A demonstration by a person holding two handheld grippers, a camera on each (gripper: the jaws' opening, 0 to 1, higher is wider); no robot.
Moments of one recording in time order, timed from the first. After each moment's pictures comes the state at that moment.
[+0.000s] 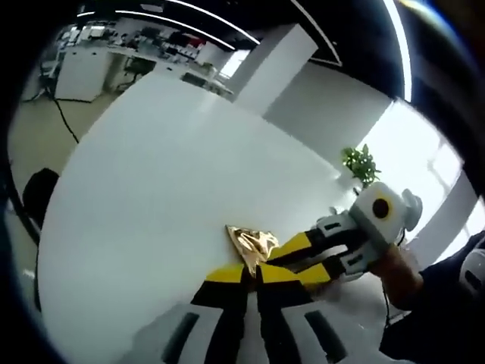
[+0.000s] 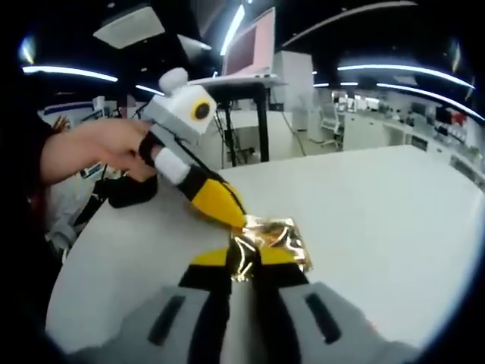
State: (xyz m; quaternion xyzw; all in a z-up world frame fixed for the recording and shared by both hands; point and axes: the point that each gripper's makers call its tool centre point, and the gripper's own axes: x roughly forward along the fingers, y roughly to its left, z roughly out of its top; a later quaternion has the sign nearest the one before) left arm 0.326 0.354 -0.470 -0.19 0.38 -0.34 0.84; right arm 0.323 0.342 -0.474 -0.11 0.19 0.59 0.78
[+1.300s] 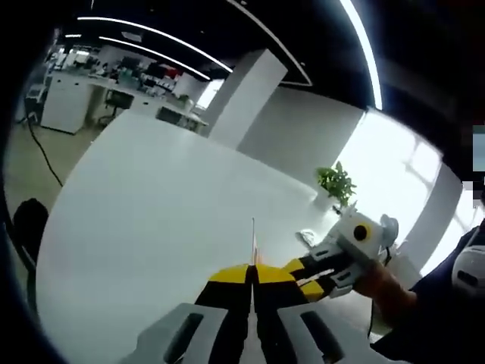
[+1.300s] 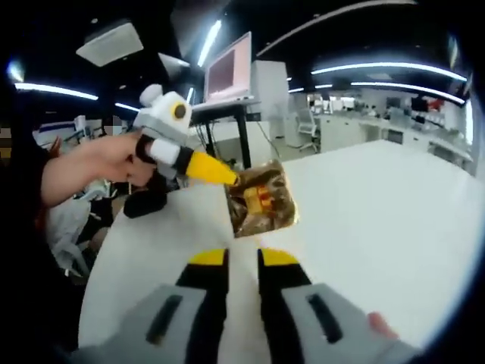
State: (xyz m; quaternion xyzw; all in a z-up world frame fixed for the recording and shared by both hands) left arm 0.317 0.336 -0.406 -0.21 0.28 -0.39 0.86; right arm 0.290 0.276 -0.441 -0.07 0.18 0.53 0.82
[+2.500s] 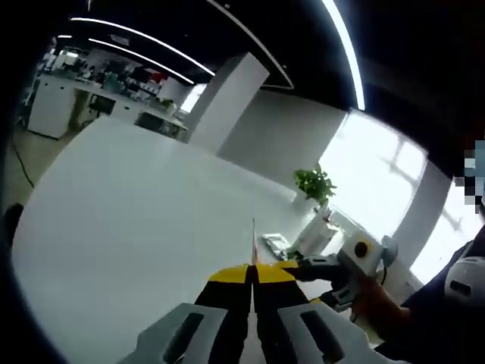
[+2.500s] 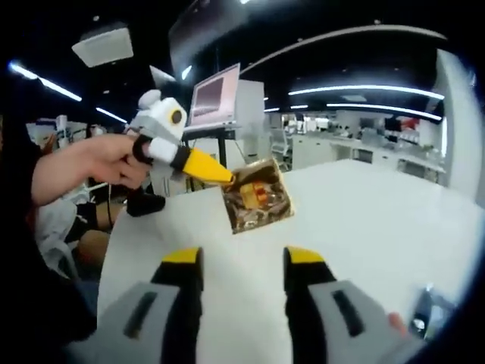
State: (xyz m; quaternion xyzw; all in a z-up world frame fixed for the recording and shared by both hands) left arm 0.272 0.253 -0.377 -0.21 0.26 -0.42 0.84; right arm 0.249 0.203 -0.413 -0.08 0.12 0.46 0.88
